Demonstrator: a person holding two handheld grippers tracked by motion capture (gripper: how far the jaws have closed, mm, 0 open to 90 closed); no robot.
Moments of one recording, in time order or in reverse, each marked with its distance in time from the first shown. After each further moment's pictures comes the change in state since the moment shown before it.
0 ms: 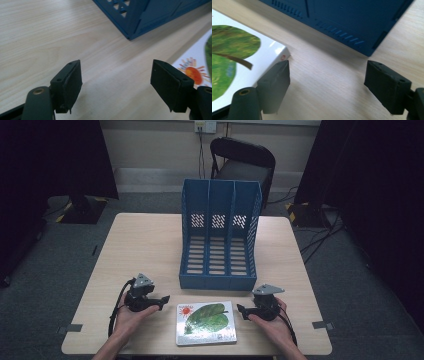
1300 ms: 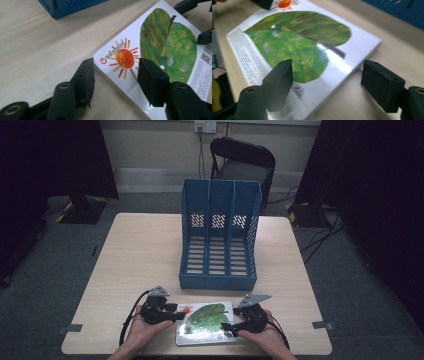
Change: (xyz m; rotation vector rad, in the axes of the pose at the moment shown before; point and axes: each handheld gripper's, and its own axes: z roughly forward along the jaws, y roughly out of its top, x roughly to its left) left arm -0.043 -0.009 0.019 0.102 -0.255 -0.013; right arm 0.043 -0.002 0.000 0.063 0.321 -0.081
